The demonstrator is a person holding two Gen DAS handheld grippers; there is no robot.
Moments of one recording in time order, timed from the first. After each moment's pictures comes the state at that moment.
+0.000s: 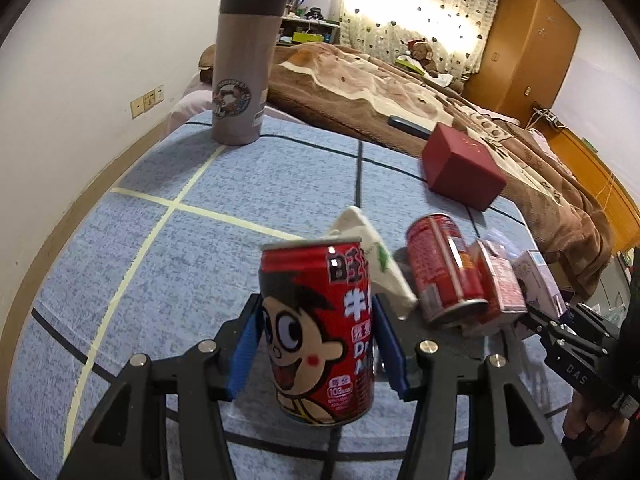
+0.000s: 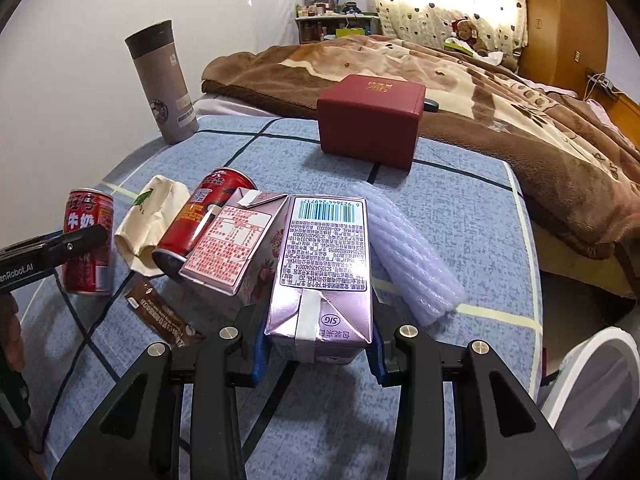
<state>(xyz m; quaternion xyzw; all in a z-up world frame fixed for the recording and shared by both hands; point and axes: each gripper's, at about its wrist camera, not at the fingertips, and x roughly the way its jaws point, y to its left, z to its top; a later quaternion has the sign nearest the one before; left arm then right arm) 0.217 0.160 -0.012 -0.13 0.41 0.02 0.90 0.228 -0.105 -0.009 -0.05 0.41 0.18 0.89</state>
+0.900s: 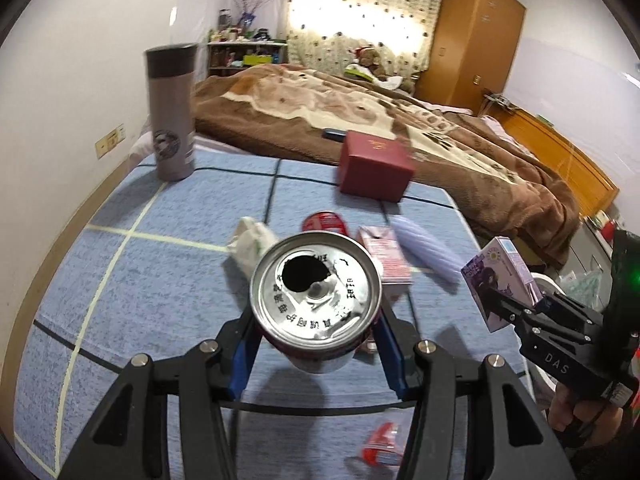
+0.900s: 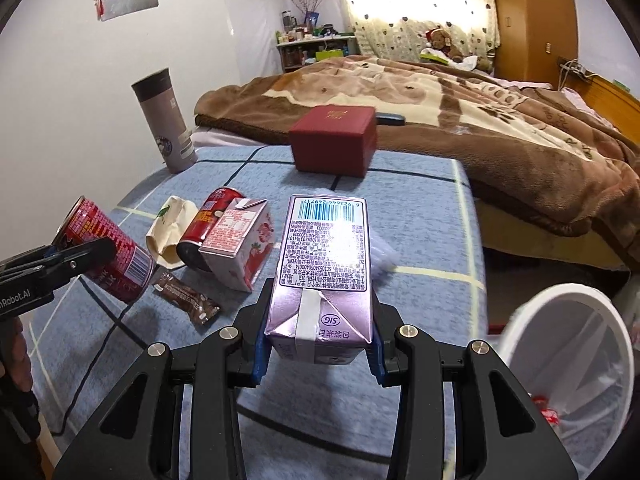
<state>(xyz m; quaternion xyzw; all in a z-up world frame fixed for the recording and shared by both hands) 0.177 0.085 0.032 -0.08 0.38 -0.05 0.92 0.187 -0.152 0.017 -0.01 0.38 0.16 0.91</state>
